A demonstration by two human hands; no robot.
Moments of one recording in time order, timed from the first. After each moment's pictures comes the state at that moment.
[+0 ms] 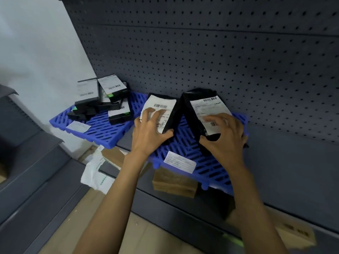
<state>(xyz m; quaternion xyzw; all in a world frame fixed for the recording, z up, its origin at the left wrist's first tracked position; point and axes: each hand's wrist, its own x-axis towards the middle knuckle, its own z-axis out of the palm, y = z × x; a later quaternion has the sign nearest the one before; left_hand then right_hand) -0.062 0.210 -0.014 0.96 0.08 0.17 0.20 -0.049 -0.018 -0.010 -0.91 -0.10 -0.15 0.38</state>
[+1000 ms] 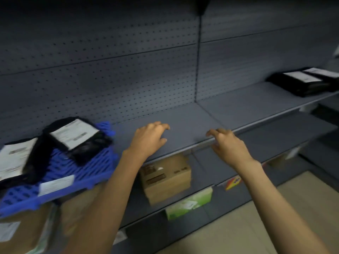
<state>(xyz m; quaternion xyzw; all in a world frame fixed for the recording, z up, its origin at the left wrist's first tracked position) -0.160 -0.113 0.053 0.91 -0.41 0.06 0.05 -0.303 -0.320 0.012 -0.97 0.18 -0.11 0.09</state>
